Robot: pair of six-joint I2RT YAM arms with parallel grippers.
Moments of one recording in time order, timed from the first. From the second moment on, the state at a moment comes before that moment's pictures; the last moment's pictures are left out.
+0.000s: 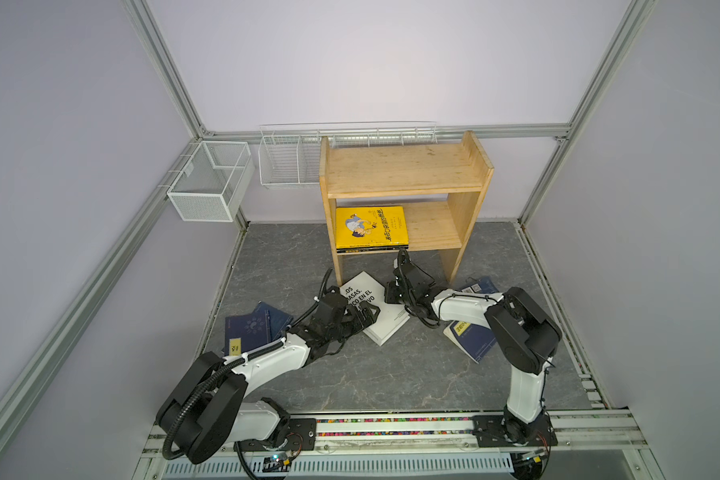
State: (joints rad) left arm -0.68 1.32 0.55 0.14 0.19 -1.05; right arm 0.72 1.94 1.10 0.09 0.06 0.64
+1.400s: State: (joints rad) left arm -0.64 1.28 0.69 0.36 0.17 -0.96; right arm 0.75 1.87 1.10 -0.05 -0.38 0.60
